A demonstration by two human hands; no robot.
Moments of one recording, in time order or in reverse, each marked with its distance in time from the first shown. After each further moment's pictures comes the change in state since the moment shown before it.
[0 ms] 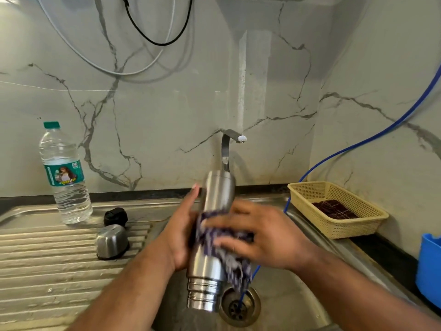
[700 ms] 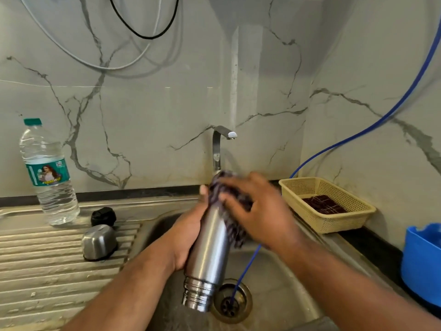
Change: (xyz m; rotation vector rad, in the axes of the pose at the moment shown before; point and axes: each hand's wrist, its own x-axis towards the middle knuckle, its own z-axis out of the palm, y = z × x) left_hand 0.009 -0.012 0.014 0.253 -0.025 0.072; right_hand 0.008 0.006 0.002 0.007 0.270 0.423
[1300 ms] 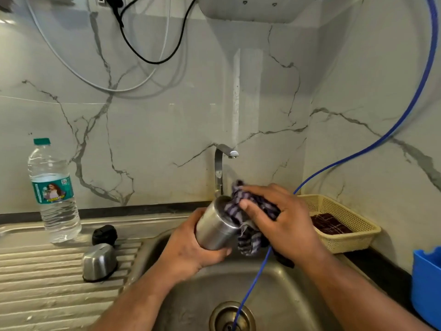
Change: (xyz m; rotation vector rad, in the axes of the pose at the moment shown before) left_hand 0.012 -0.011 -0.026 0.787 0.309 0.529; right_hand 0.006 0.014 -0.027 0.196 0.139 0.012
